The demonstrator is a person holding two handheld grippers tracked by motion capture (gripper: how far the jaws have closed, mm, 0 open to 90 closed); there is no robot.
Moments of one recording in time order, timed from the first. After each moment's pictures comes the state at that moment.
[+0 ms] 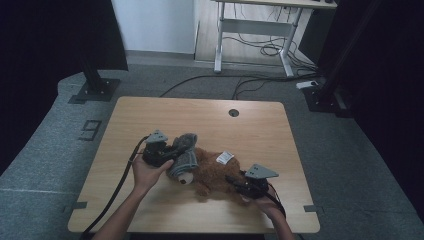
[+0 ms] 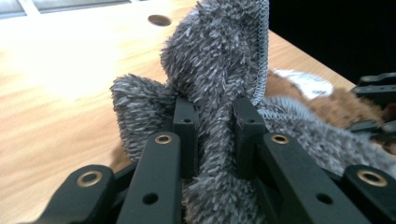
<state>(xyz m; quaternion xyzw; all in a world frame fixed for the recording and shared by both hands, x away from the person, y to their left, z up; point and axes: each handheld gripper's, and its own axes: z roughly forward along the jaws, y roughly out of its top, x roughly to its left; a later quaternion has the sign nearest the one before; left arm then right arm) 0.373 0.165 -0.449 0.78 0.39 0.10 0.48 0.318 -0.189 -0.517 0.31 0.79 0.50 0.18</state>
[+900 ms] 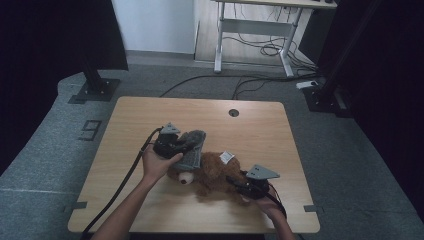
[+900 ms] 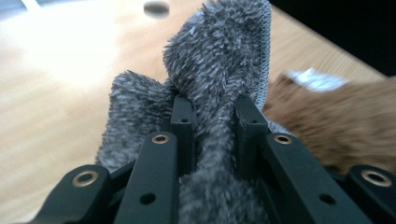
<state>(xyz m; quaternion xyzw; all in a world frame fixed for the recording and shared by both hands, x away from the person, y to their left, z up) 0.404 0.125 -0.450 0.81 0.38 0.09 0.43 0.317 -0.192 -0.518 0.30 0.78 0.51 0.18</state>
